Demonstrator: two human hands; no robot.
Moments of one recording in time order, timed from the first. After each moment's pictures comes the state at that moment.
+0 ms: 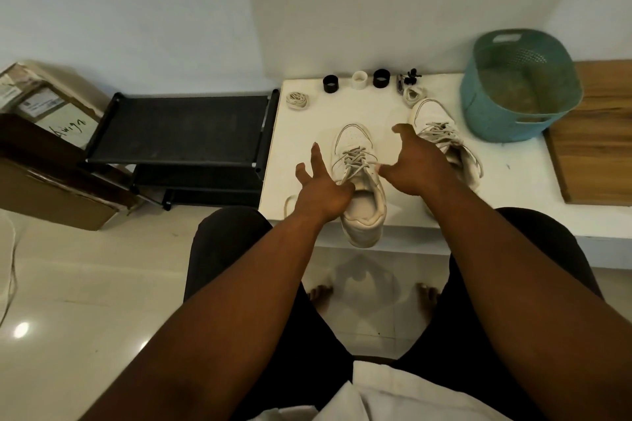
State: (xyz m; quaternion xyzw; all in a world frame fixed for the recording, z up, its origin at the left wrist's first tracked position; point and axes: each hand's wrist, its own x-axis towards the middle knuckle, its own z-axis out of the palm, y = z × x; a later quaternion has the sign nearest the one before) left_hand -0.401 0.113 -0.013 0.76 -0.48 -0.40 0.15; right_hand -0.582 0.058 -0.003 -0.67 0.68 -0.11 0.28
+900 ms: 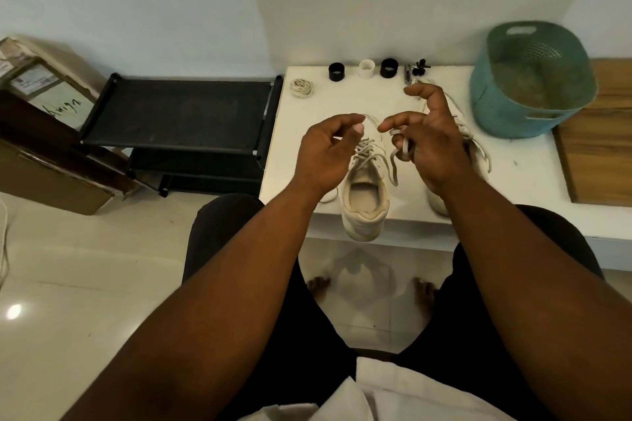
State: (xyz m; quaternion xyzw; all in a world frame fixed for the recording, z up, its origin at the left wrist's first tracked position) left_hand -0.398 0.094 0.017 0.62 -0.52 -0.40 0.44; right_hand -0.577 0.071 0.028 -0.49 0.45 -0.46 0.58
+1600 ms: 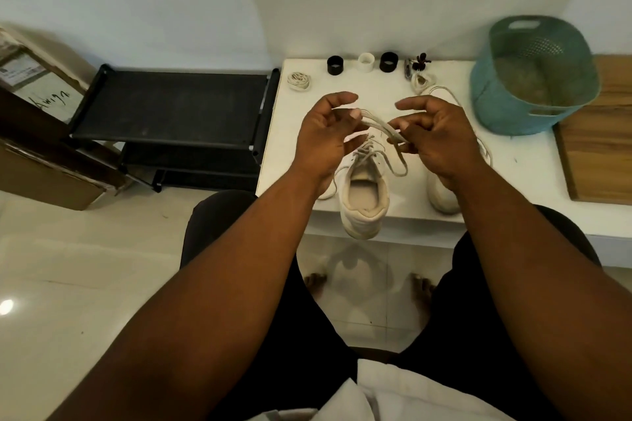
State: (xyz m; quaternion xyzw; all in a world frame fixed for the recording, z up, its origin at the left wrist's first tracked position) left_hand -0.402 0.090 0.032 0.51 -0.35 -0.58 0.53; right_hand -0.589 0.061 0.020 -0.55 0.54 -0.39 0.51
